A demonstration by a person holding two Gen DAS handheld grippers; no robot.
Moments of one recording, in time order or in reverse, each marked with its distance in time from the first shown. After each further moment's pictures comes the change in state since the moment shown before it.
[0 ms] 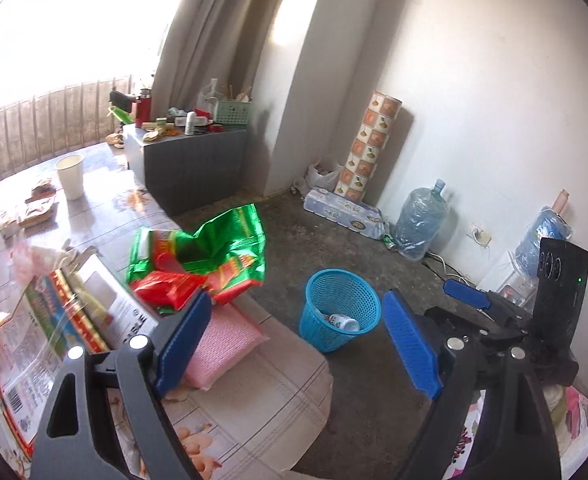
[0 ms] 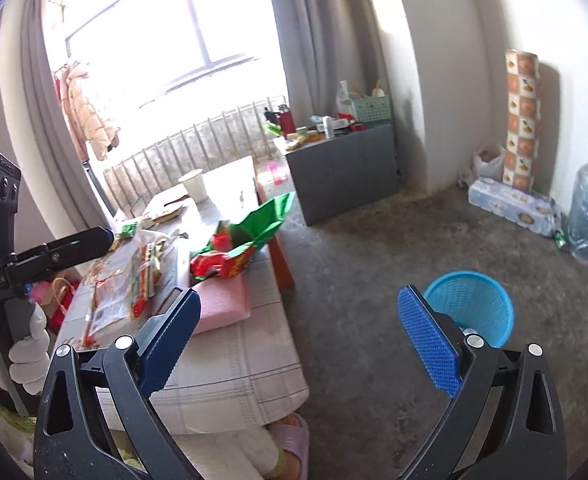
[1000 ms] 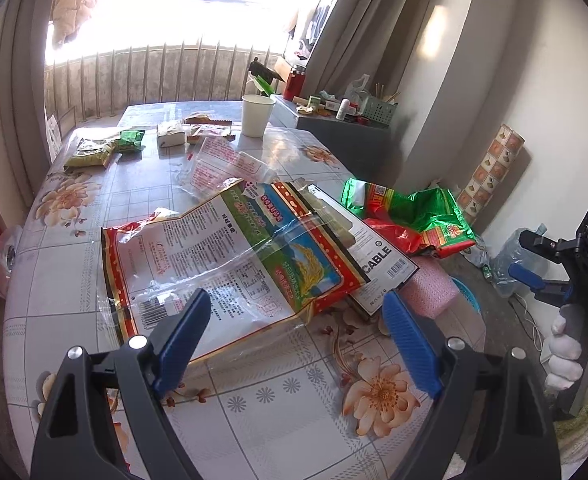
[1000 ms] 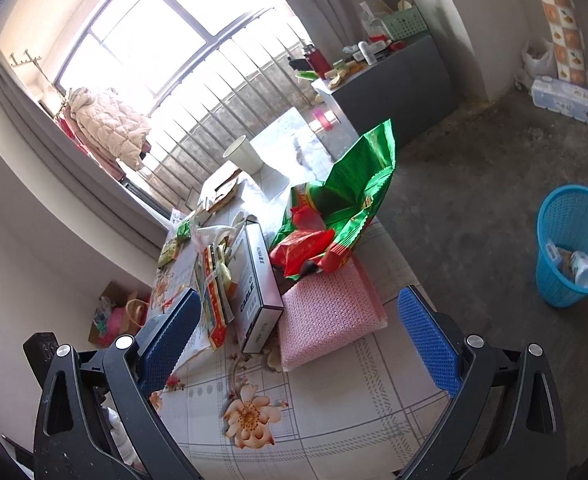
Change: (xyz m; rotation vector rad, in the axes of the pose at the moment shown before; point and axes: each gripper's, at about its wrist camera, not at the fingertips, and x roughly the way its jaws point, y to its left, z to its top) left arm -0.058 0.175 -0.083 -0.241 0.002 0.328; right arm 0.103 0.054 0.019 0.278 0.201 0.218
